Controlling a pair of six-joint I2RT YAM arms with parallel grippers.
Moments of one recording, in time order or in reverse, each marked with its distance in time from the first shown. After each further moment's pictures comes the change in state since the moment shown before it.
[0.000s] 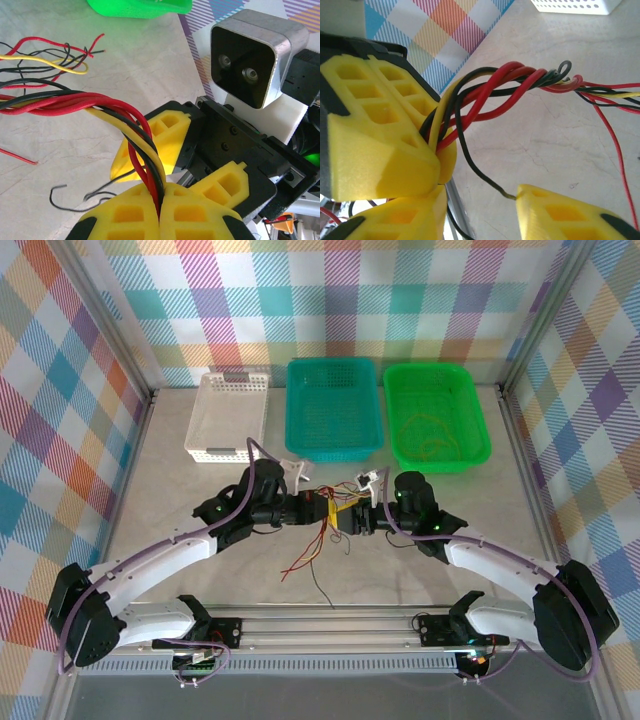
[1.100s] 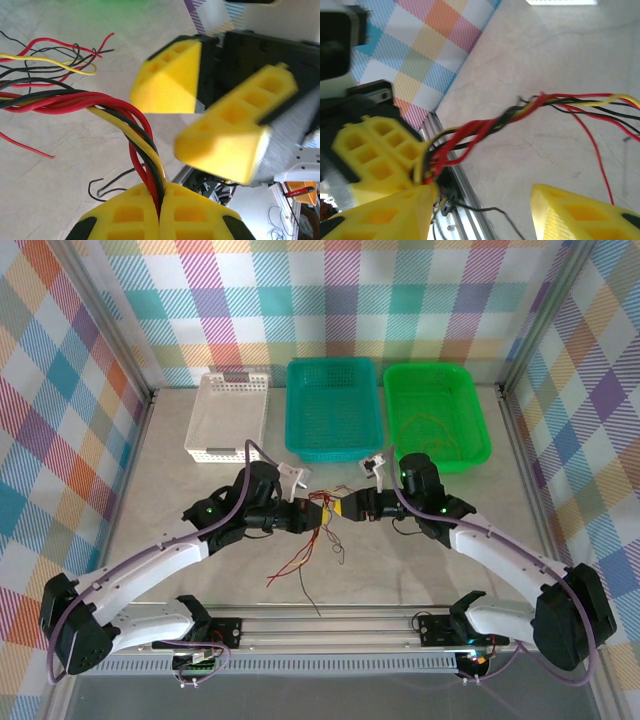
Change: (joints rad) left arm -0.009 -0.055 0.033 -0.162 0.007 0.140; right arm -0.077 -0.006 0.135 -0.218 -0.084 0.037
